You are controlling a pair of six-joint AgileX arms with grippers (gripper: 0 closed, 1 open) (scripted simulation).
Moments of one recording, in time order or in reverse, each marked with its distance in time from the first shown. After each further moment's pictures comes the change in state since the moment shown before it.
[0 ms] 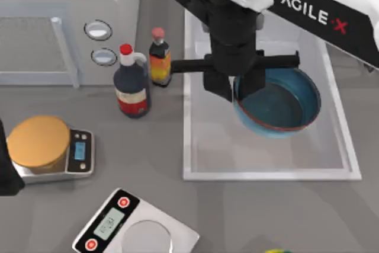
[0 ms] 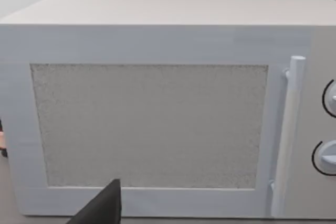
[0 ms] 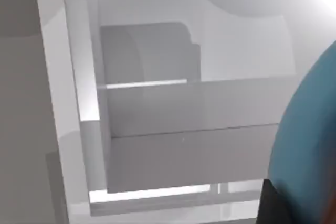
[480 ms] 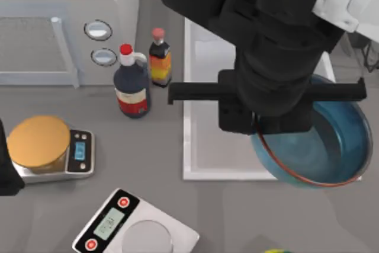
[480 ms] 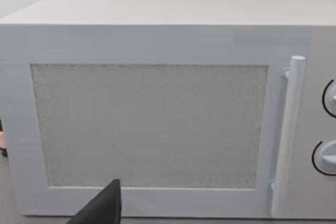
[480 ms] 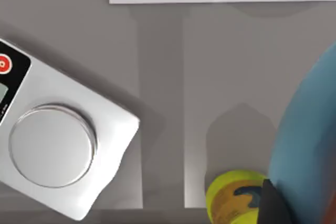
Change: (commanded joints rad) left arm 0.000 0.000 0.000 0.000 0.000 0.000; right arm 0.277 -0.517 -0.268 -0.141 0.023 0.242
